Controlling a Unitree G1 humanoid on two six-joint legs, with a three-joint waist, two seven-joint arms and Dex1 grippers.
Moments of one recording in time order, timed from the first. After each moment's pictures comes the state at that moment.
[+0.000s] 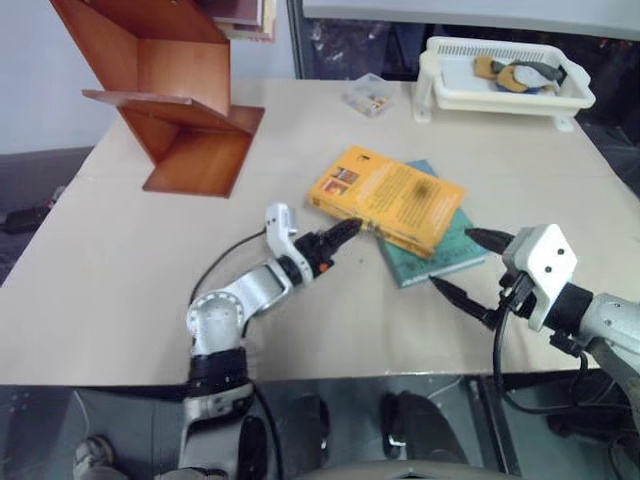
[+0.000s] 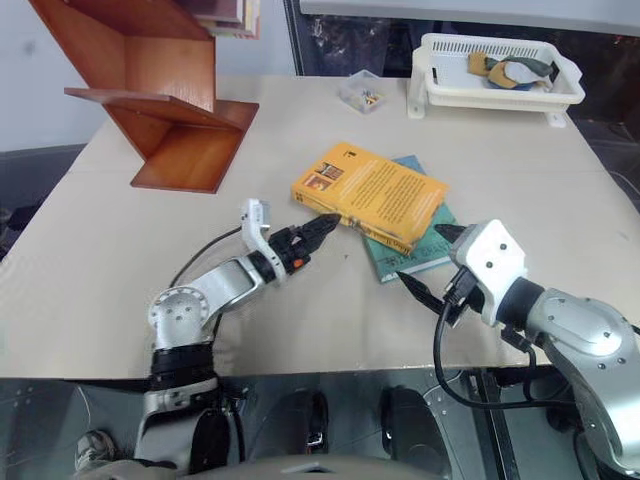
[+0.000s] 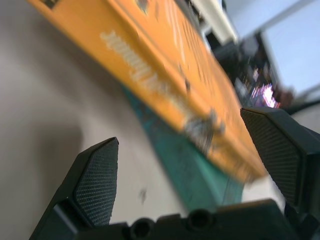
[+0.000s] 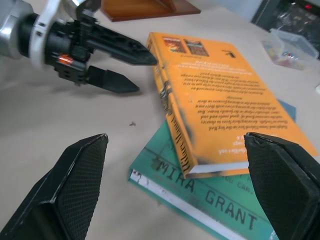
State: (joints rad) left arm -0.47 0.04 0.32 0.01 -1.24 1.01 0.13; right arm -0.02 -0.65 -0.22 -0.95 0.45 0.87 0.58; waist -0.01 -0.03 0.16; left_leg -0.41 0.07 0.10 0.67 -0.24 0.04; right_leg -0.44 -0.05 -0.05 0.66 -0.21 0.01
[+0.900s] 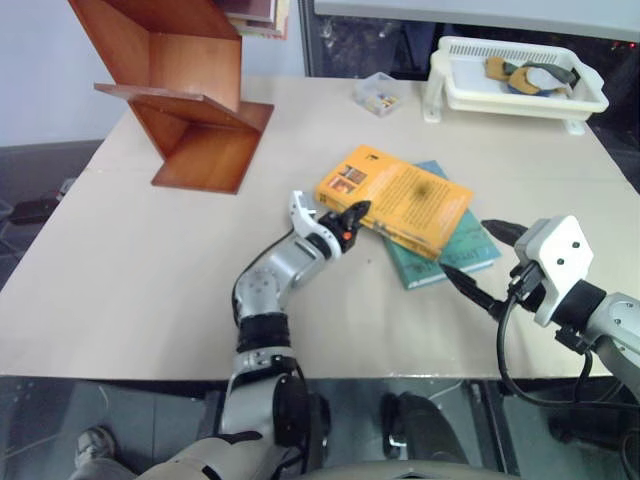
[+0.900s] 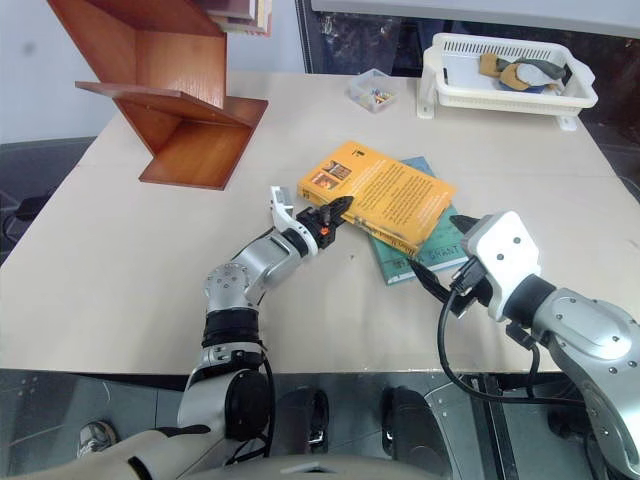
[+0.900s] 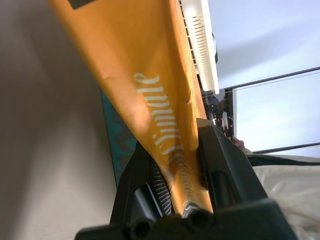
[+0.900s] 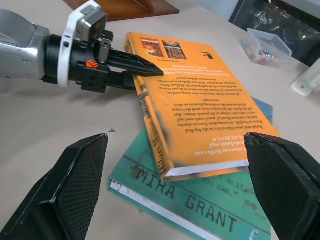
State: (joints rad) left arm -0.64 -0.07 0.44 0.33 -1.28 0.90 0.12; right arm -0.03 -0.68 -0.25 -0.96 0.52 0.89 0.47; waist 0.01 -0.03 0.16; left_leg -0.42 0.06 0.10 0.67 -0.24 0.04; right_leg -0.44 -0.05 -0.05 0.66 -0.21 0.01
